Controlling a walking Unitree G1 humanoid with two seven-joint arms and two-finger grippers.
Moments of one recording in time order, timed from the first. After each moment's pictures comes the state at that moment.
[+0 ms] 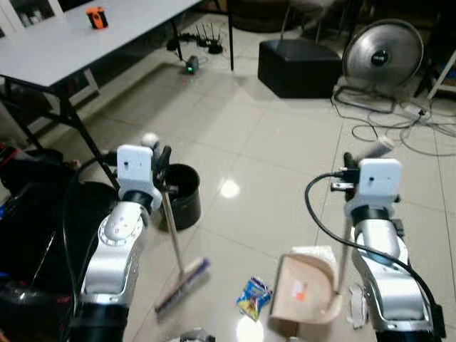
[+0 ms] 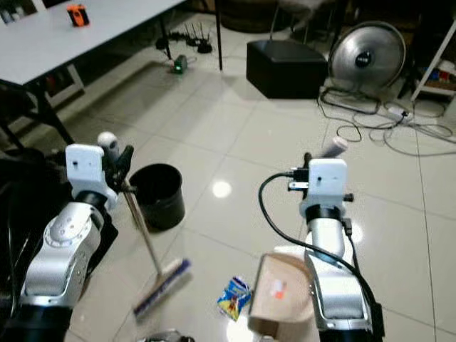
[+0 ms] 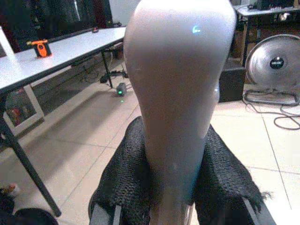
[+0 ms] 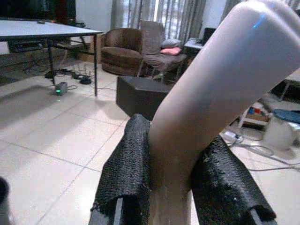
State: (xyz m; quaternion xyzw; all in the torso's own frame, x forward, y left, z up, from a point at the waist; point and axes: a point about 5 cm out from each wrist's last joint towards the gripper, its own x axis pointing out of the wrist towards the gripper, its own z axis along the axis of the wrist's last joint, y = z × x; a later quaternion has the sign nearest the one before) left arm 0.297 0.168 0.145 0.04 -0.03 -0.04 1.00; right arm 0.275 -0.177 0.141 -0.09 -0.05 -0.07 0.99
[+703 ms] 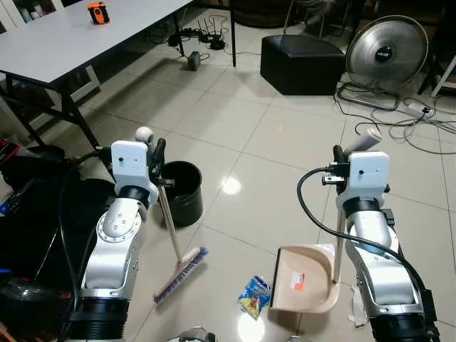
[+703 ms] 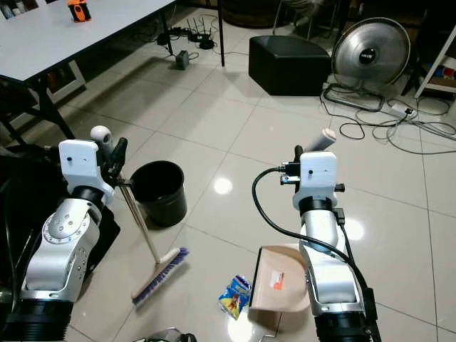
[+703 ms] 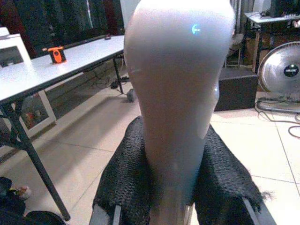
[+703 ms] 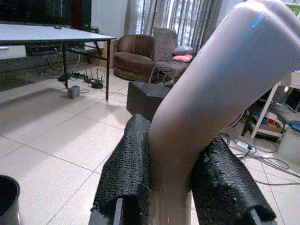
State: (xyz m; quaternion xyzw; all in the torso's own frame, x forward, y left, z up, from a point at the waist) left arm 0.301 0.174 0.146 0.04 -0.05 -0.02 1.00; right arm 0.289 -0.176 0.139 -0.11 -0.06 -0.06 0.99
